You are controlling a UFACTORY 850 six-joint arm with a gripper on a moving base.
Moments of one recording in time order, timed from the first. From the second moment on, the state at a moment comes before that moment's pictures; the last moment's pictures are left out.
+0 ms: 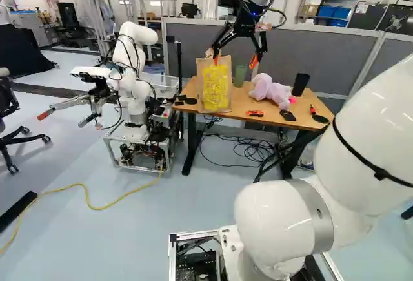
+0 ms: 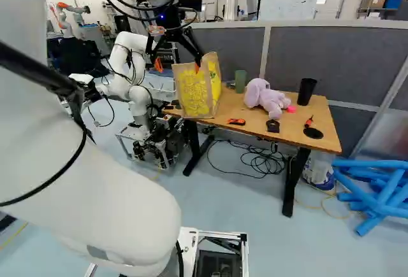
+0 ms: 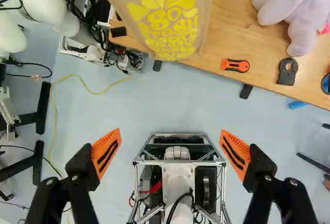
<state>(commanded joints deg) -1.5 7.9 -69.9 3.5 -62.5 0.0</state>
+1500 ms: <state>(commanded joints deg) -1.4 8.2 -67.9 3.4 -59.0 0.0</state>
